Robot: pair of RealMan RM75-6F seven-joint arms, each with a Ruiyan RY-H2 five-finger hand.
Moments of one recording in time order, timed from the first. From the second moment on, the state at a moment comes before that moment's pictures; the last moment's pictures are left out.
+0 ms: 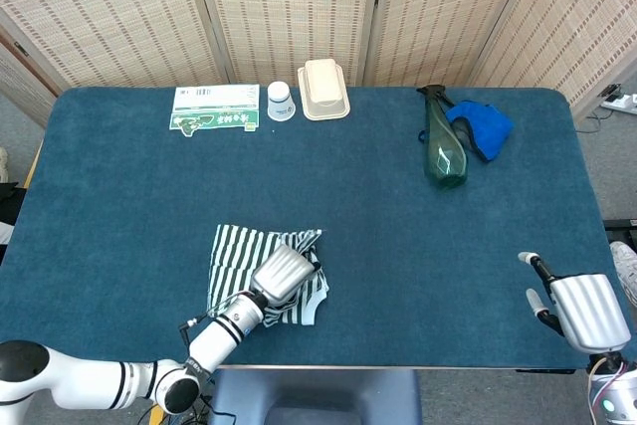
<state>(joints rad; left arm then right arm) -0.90 -1.69 -0.15 -1.65 1.02 0.96 0.81 0.07 -1.03 0.02 -1.73 -1.64 1.53 -0.23</state>
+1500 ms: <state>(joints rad) -0.66 -1.45 -0.10 -1.77 1.13 1.27 0.51 0.06 -1.04 0.04 -1.71 -1.61 1.54 -0.18</state>
